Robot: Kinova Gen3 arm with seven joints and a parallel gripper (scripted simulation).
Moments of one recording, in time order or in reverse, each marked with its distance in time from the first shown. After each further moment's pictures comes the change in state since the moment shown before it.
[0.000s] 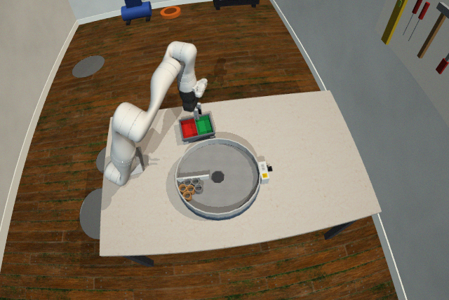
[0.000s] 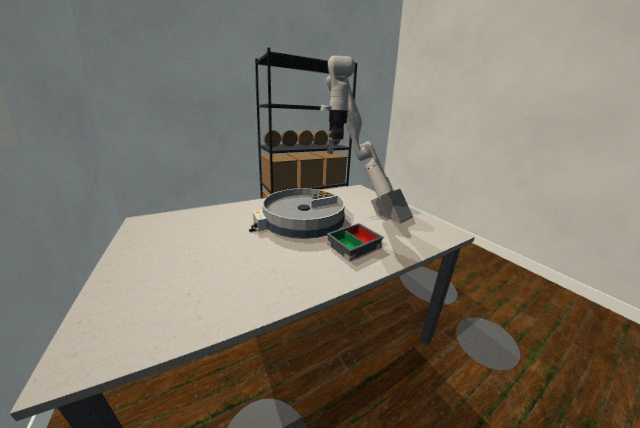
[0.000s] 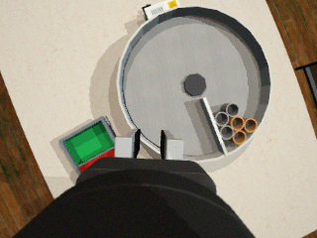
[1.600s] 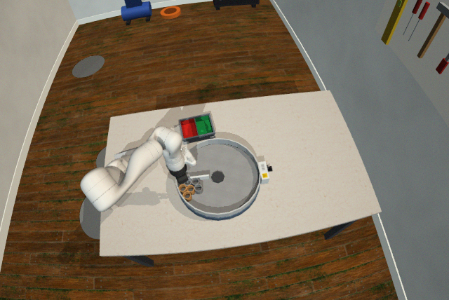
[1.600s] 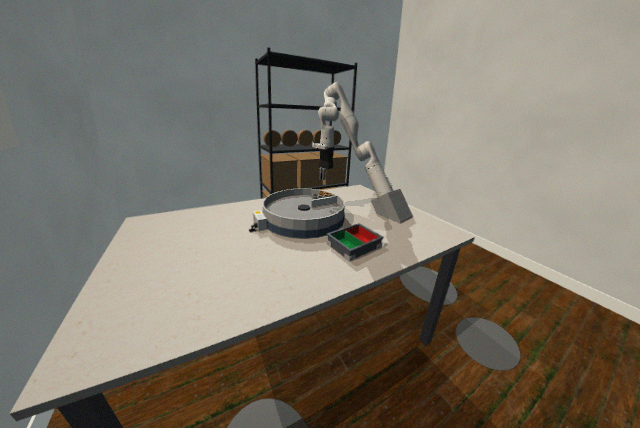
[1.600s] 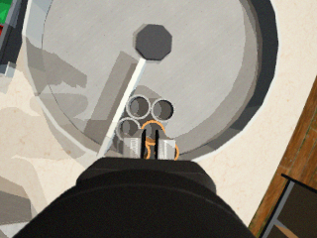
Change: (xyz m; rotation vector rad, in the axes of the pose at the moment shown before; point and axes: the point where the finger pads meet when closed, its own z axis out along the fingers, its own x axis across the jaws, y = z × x) arm 0.224 -0.011 0.185 -0.004 0.004 -0.816
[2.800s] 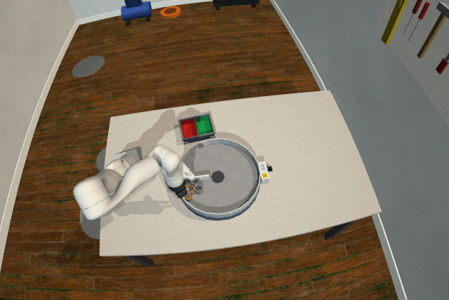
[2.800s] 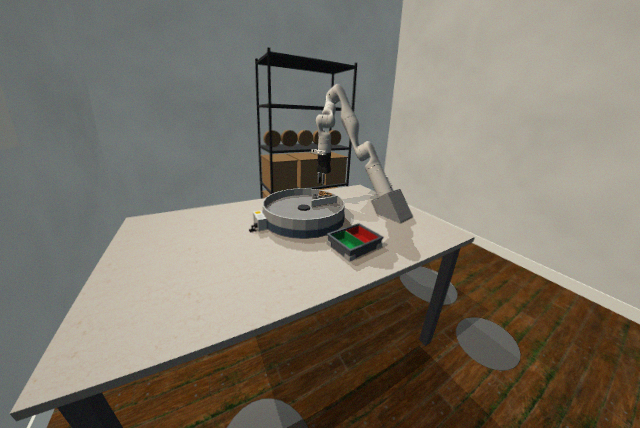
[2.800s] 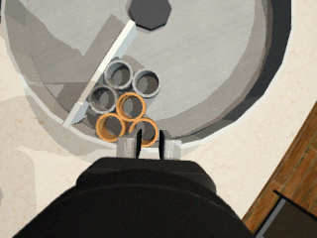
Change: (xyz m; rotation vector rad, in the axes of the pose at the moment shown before) arm 0.036 0.033 0.039 0.001 -0.010 -0.147
